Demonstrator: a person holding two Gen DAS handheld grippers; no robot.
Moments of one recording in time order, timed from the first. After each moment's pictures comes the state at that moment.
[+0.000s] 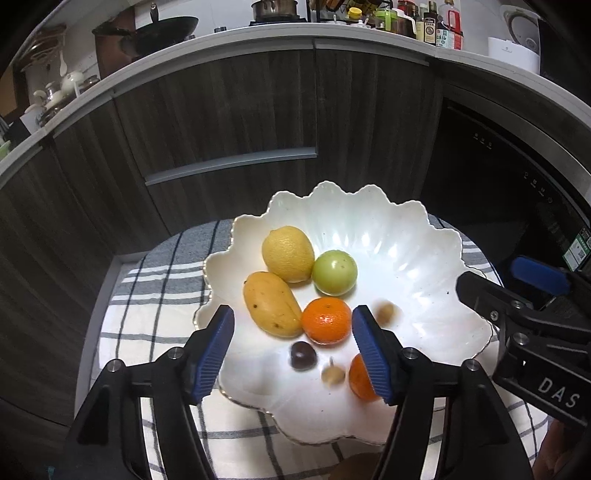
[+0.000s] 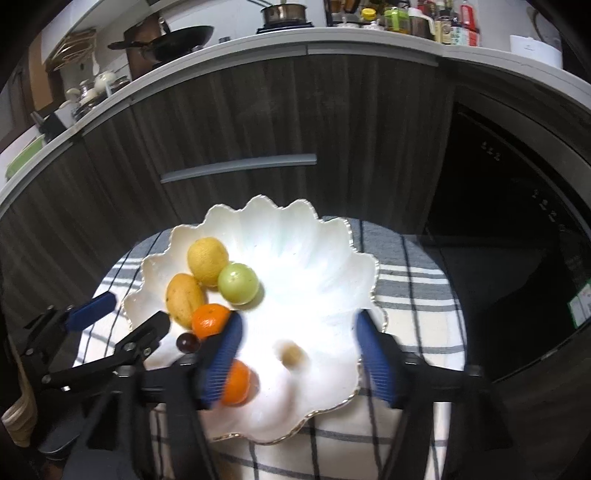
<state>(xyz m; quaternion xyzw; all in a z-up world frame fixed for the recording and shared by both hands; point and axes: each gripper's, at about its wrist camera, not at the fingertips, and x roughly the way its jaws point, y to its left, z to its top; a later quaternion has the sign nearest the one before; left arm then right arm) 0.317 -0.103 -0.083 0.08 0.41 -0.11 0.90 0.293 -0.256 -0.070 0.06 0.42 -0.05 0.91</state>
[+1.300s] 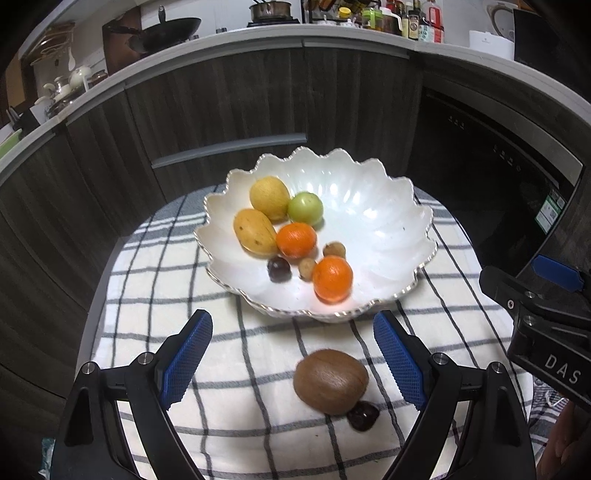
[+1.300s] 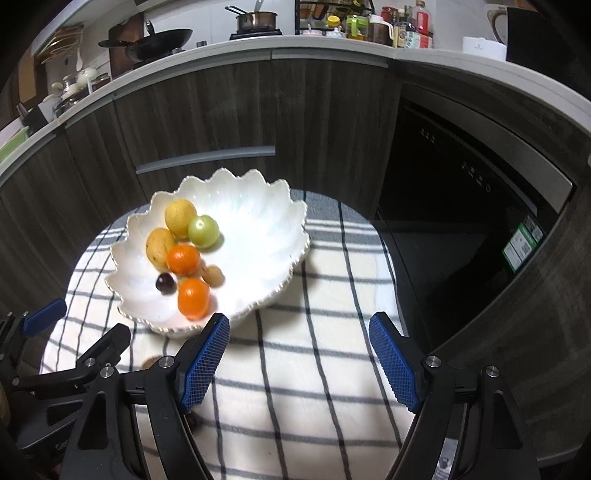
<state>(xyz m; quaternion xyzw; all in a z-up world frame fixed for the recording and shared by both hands) 0.212 -0.104 -0.086 0.08 0.42 -0.12 0.90 0.189 -0.272 -0.062 0.04 0.42 -0.11 0.90</state>
